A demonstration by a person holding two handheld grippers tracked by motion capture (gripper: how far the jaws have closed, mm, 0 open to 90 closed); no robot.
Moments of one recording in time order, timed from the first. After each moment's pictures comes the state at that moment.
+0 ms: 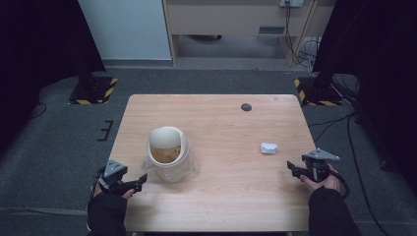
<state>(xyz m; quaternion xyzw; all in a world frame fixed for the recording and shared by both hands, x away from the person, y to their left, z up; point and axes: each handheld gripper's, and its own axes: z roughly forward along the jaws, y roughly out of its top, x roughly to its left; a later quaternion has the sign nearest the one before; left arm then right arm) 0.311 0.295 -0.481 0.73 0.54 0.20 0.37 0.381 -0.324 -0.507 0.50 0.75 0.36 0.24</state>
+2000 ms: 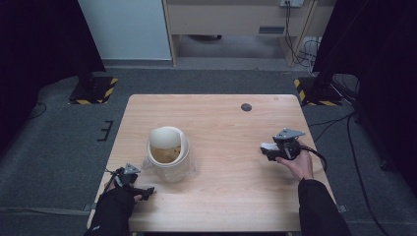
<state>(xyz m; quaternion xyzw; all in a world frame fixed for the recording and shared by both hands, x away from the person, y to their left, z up) 0.330 0.282 -0.518 0.82 0.49 0.12 0.26 0.452 -0.254 -0.496 0.37 0.83 0.37 0.21</state>
